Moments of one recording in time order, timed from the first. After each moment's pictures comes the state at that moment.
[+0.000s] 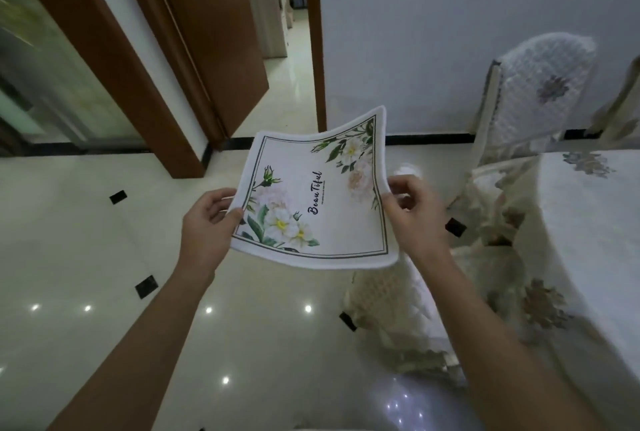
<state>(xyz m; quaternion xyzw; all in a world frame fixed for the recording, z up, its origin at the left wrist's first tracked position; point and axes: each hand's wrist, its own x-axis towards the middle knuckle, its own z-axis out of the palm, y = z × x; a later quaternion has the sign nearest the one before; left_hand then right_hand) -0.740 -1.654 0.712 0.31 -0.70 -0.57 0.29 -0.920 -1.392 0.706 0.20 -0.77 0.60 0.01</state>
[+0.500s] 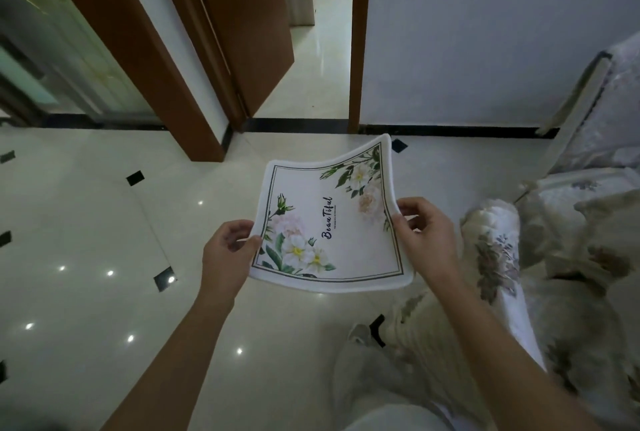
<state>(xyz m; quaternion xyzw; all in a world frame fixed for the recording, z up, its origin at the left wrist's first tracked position) -0.789 -1.801 0.625 0.42 -0.67 -0.57 0.25 -0.998 -1.559 0.623 0.18 -0.81 0.55 -0.07</state>
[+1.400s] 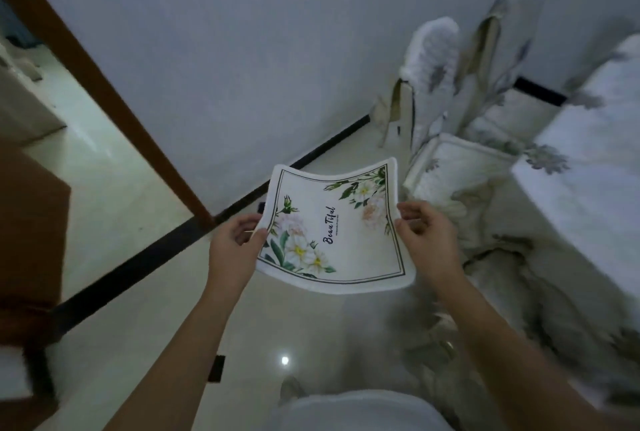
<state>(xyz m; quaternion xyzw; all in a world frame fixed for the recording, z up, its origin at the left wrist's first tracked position) -1.354 -1.895 0.641 0.07 -0.78 -0.62 0.00 -1.319 -1.583 0.634 -0.16 -0.81 0.55 0.12</state>
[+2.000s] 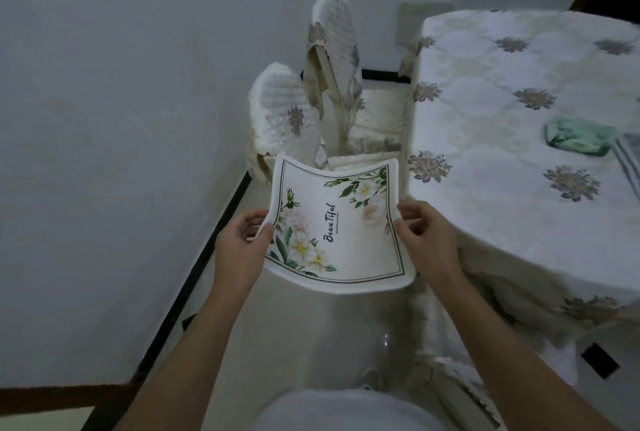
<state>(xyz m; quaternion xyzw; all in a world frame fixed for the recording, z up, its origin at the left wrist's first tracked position) -1.608 -1.634 0.667 -0.18 -0.78 -0.59 -0.12 -1.419 -1.407 0.643 -0.40 -0.73 0.48 0.28</state>
